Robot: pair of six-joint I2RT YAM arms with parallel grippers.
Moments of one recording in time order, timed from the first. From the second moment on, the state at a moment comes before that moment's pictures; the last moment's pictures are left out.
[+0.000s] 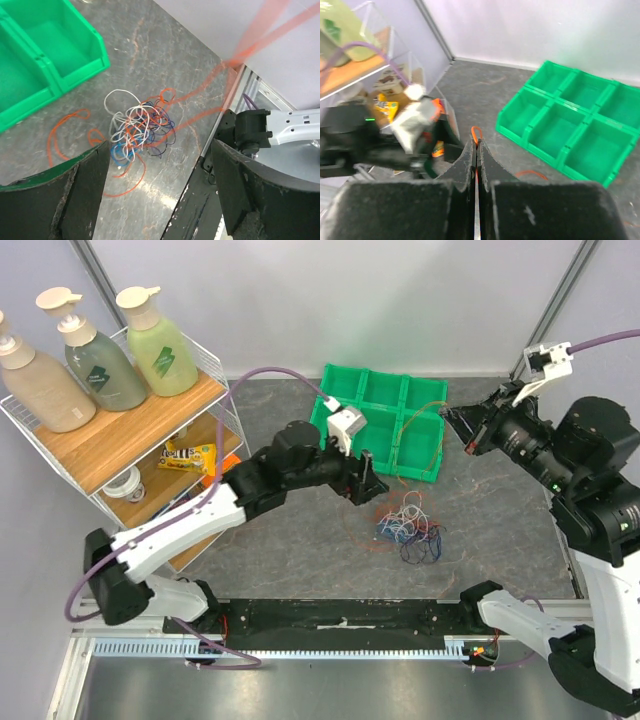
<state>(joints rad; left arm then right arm) -0.94 1.30 1.26 -0.25 0.20 -0.33 0.39 0.98 1.70 -0.80 -0.16 0.33</state>
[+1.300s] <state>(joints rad) -0.92 1.20 0.97 -0.08 0.40 -0.47 0.39 1.16 1.97 -0.28 -0.14 0.64</state>
